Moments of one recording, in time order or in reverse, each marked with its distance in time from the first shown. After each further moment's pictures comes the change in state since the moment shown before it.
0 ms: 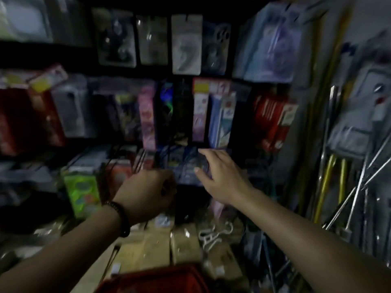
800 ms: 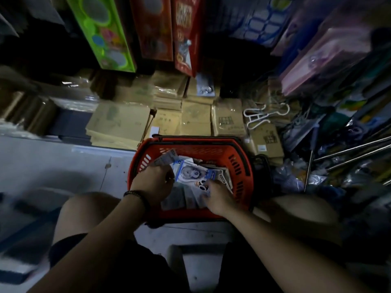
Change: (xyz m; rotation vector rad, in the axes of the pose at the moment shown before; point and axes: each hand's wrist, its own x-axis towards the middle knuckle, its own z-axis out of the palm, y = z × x) left_hand -0.232 -0.138 0.266 -0.194 -0.612 -0.516; right_hand -0.267 -0.012 0.397 0.216 -0.884 0.530
